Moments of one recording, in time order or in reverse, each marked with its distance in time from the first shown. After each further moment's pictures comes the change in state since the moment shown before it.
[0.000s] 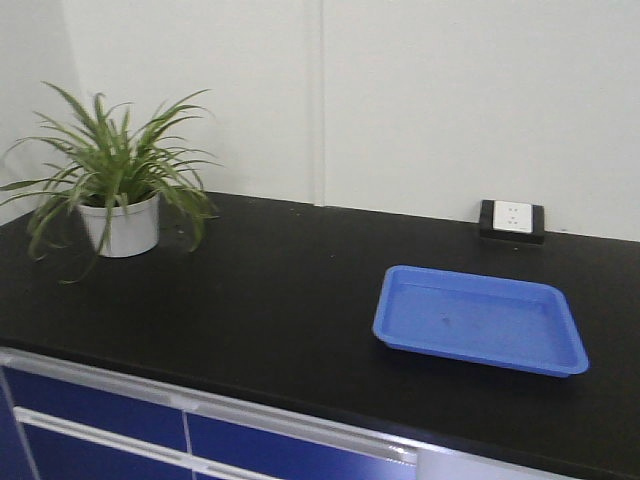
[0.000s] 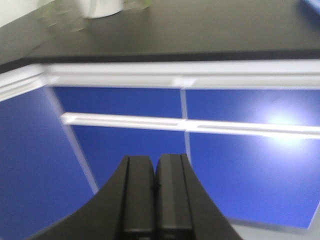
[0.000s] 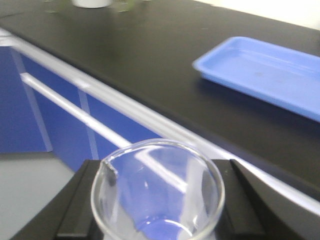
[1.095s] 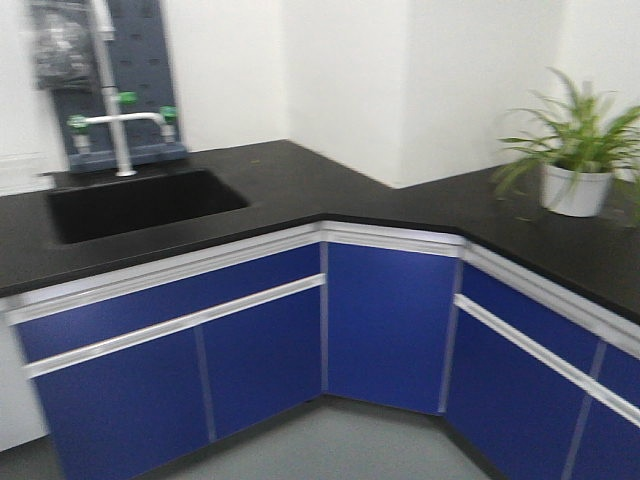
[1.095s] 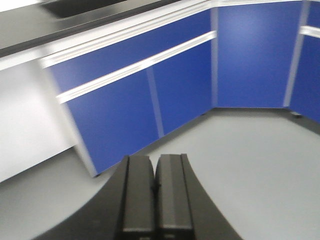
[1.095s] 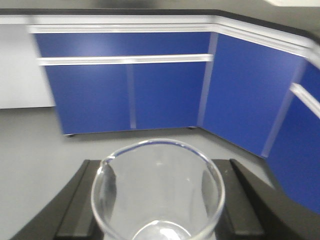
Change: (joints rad) left arm 0.000 0.000 0.000 0.000 0.000 0.000; right arm 0.000 0.000 0.000 0.000 0.000 0.000
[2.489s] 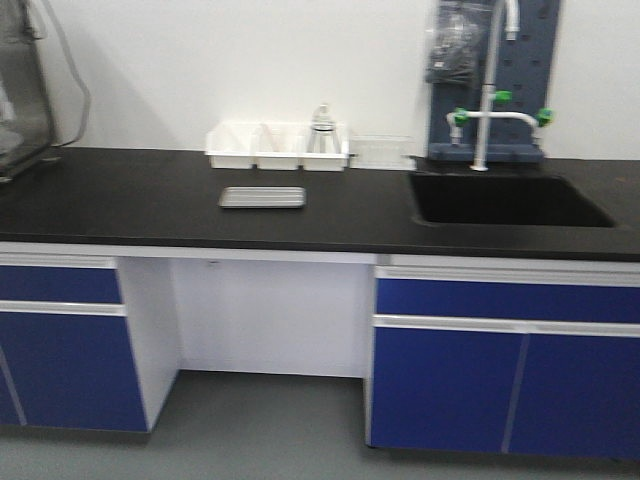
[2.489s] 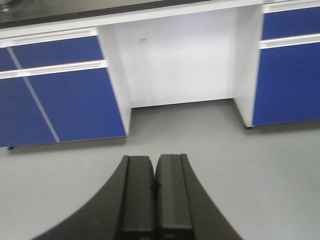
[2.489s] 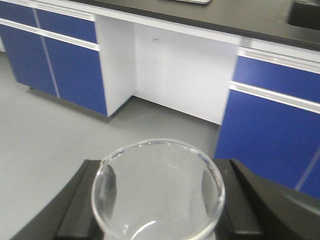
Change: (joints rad) left arm 0.000 0.000 0.000 0.000 0.000 0.000; right arm 0.000 0.000 0.000 0.000 0.000 0.000
